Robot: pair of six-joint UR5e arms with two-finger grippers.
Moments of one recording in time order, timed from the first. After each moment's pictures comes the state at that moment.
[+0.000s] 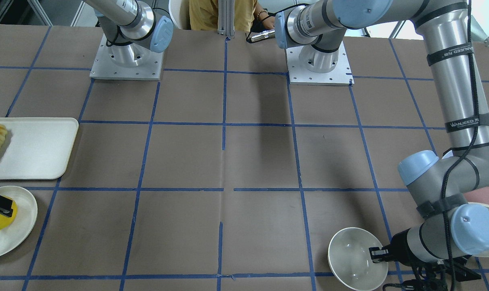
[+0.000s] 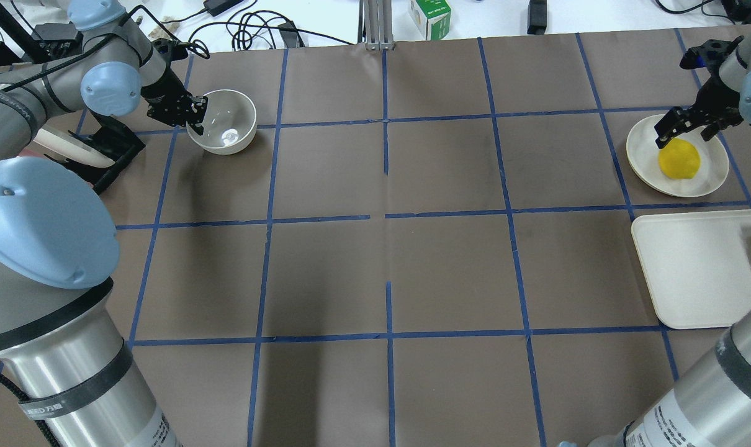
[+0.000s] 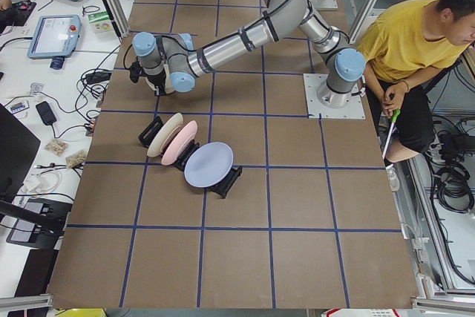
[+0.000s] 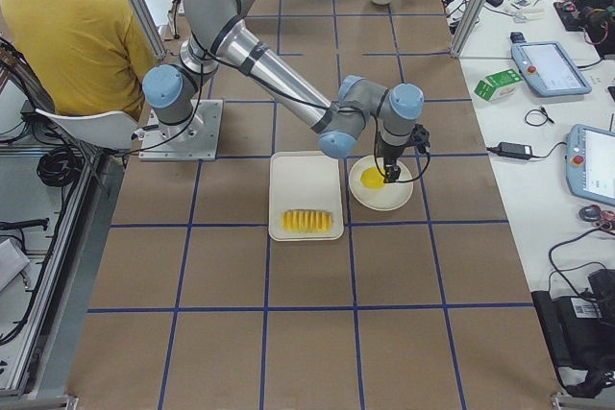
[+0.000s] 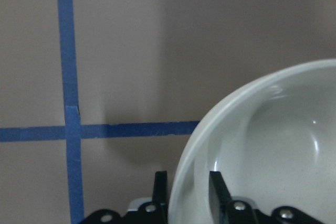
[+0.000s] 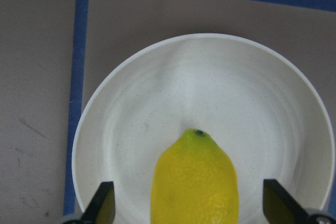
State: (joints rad) left arm -1.32 -2.33 -1.25 -1.14 1.49 0.22; right arm 1.08 -1.00 1.51 -2.11 -1.57 -0.63
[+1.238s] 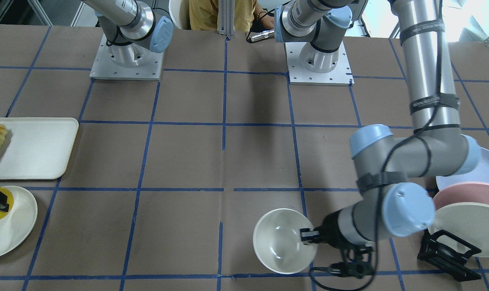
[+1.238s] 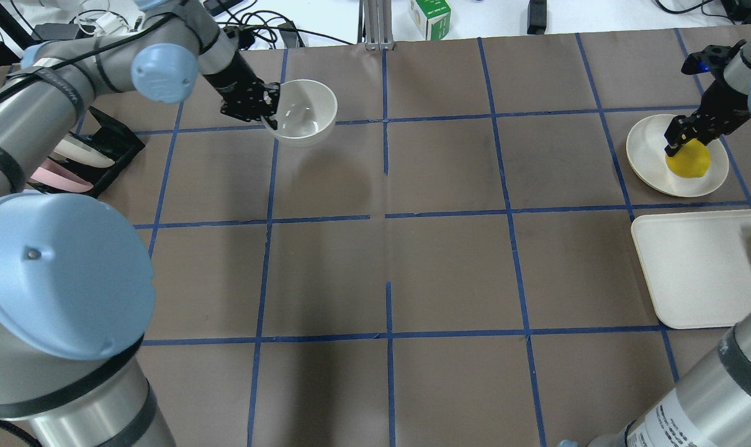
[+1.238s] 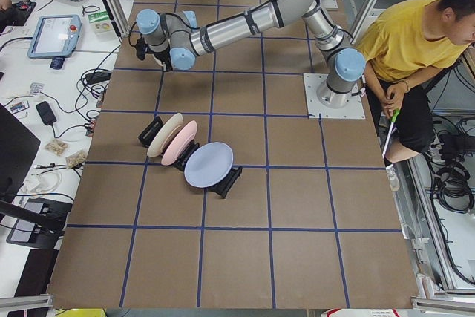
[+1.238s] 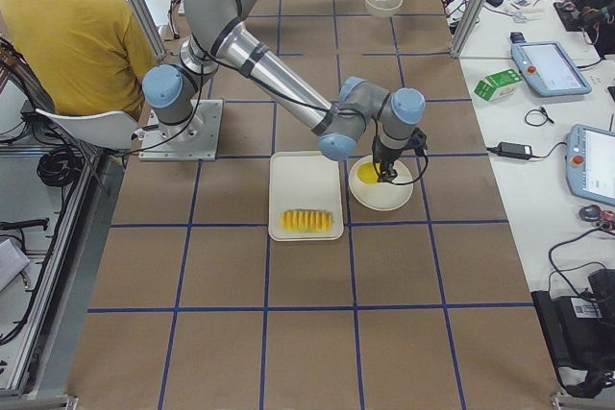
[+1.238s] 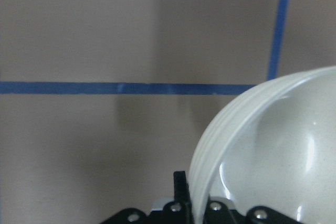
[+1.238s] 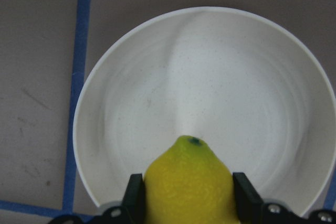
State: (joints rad) left arm -1.57 -2.22 -1.30 -1.23 1.31 -0.06; right arm 1.07 -1.03 1.48 -1.98 -1.58 -0.67
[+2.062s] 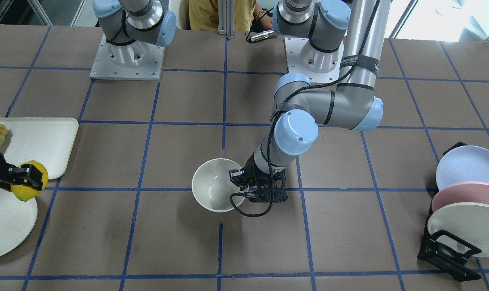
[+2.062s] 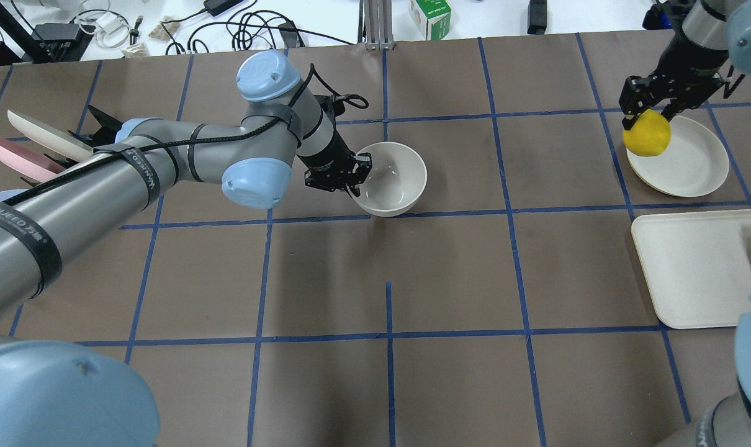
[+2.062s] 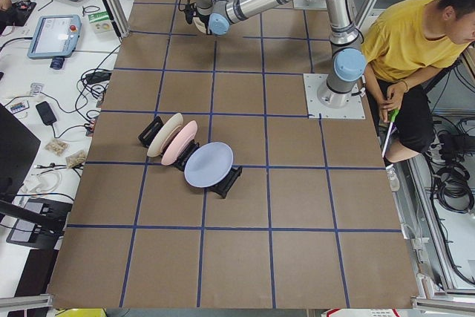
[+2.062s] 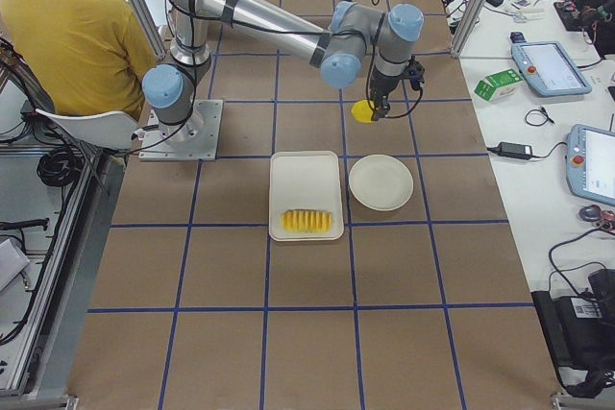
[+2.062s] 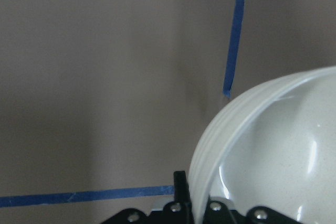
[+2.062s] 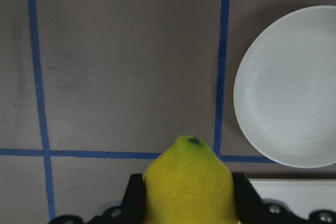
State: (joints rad) left arm -1.77 -2.02 -1.73 -0.91 1.31 -0.29; right arm 1.28 -1.22 1.48 -1.78 -1.58 -0.32
